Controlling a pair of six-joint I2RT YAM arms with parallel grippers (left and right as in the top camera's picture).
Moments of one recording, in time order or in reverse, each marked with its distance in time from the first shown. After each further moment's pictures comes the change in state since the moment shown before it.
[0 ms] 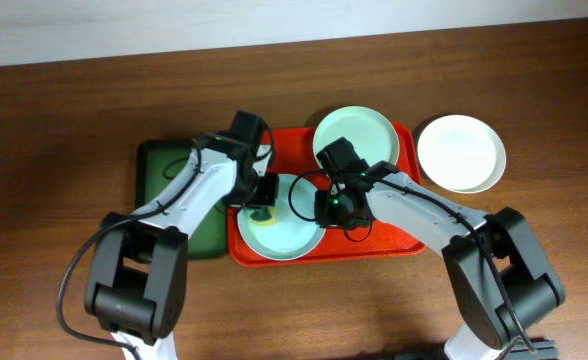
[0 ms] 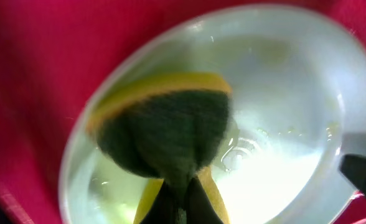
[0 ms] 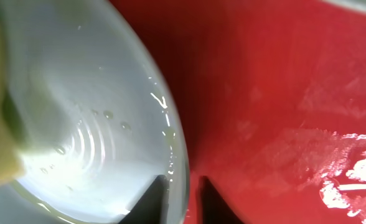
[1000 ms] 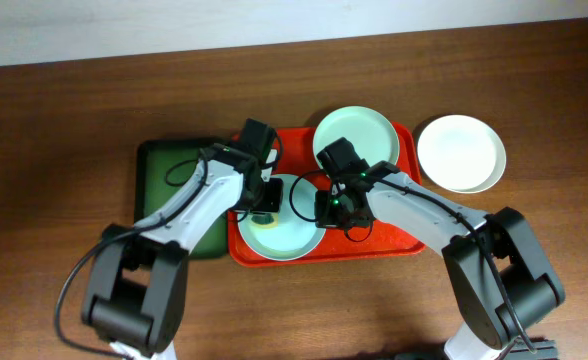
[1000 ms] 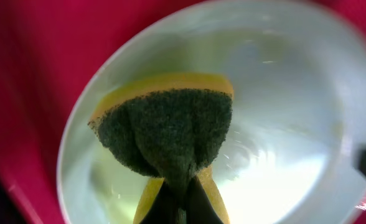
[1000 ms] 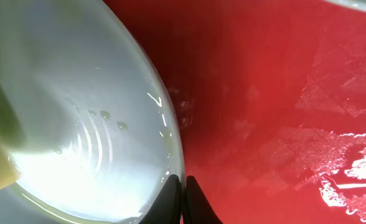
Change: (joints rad) left arm -0.040 -0.053 -0.051 0.045 -0.084 -0.050; right arm -0.001 0.000 -0.001 -0.003 0.000 0.002
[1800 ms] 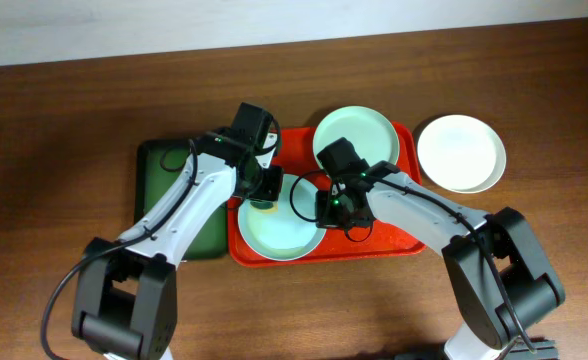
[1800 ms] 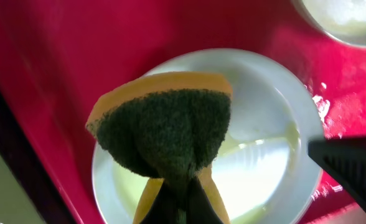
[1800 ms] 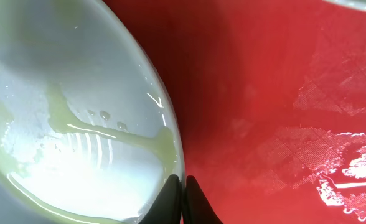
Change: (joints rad) left arm 0.010 -0.055 0.075 -0.031 0.000 0.097; right arm 0.000 0.000 0.000 -0.001 0.003 0.000
